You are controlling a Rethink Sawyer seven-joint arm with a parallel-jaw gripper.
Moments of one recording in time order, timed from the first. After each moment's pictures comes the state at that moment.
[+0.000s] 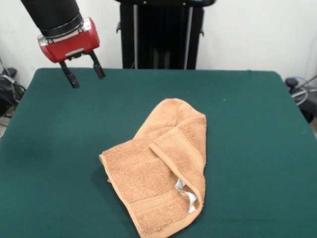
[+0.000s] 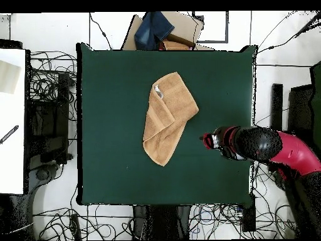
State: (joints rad) arm -1.11 -0.64 0.75 1.77 -0.44 0.86 1.27
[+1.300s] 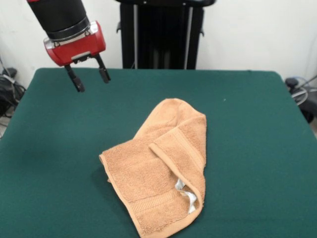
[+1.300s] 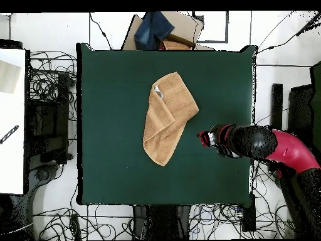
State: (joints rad) arm -1.09 -0.64 0.75 1.77 -0.44 0.82 1.27
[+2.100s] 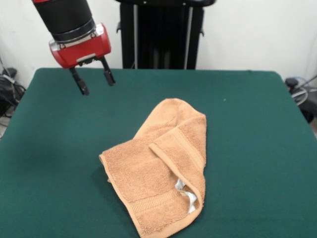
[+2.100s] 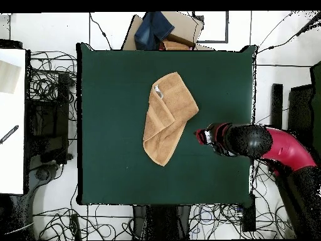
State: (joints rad) arm -1.07 -0.64 0.75 1.78 -0.44 0.79 1.27
